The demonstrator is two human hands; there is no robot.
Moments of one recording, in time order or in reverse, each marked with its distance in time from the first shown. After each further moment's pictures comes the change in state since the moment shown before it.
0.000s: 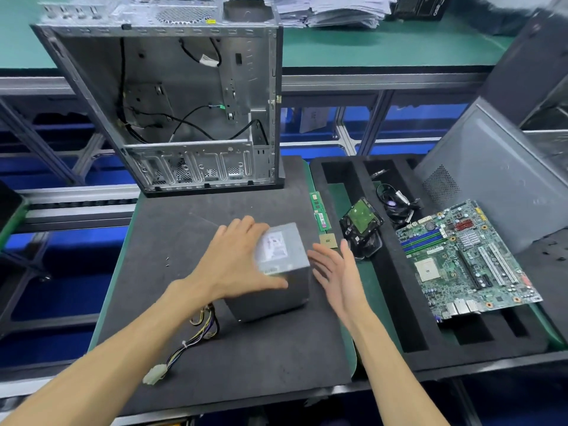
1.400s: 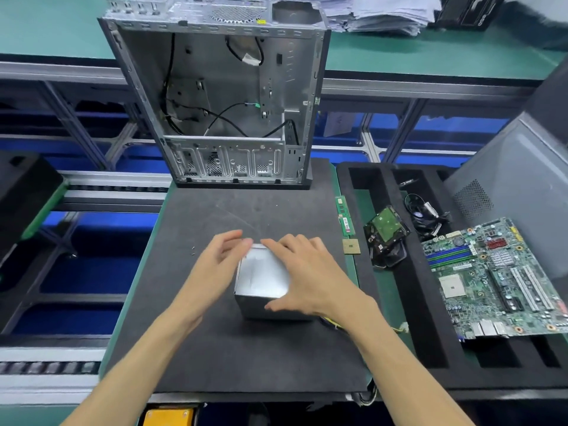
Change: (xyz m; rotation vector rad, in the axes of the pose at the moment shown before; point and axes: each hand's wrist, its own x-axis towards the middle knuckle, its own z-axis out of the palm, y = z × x) left_hand -0.065 -0.034 0.007 -1.118 0.195 -0.568; right_hand -0.027 -0.027 0.088 -1.731 -0.490 -0.795
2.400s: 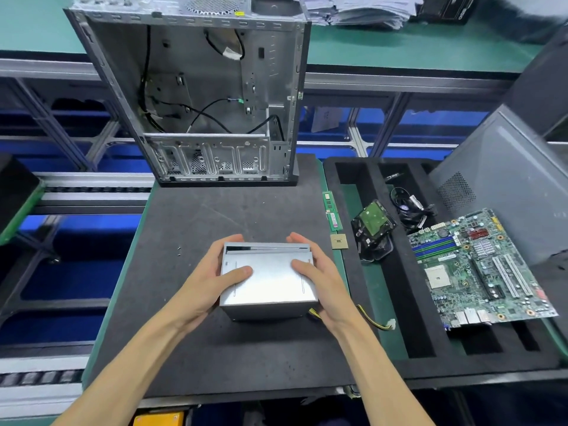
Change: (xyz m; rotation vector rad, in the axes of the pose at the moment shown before) left_hand -0.003 -0.009 0.010 -0.264 -0.223 -0.086; right_hand -0.034 0.014 0.028 1.546 0.288 0.496
